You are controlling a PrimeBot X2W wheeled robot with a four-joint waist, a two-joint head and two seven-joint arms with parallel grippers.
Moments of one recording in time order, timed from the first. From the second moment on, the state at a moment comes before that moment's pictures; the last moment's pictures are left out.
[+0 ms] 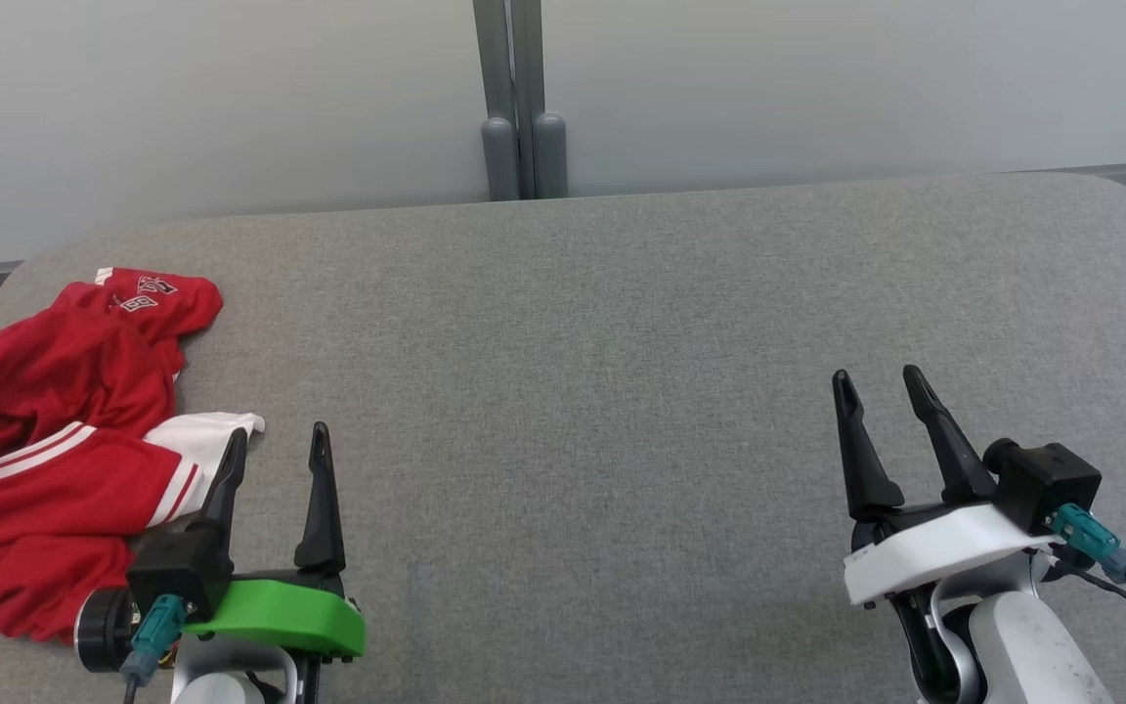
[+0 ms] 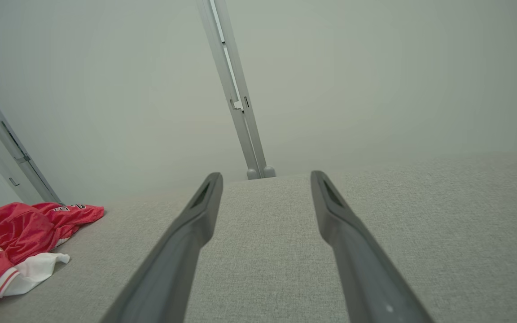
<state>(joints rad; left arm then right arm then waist) -0.07 0.05 -0.09 0.18 -0.23 -0.03 -0.22 -0.12 -0.06 0.09 0.17 0.30 0.13 -0.22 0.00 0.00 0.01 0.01</state>
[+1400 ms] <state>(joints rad) -0.07 0.05 -0.09 0.19 -0.11 -0.02 -0.26 -0.13 -0.05 0.09 0.16 0.18 0.13 -0.26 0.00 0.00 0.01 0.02</state>
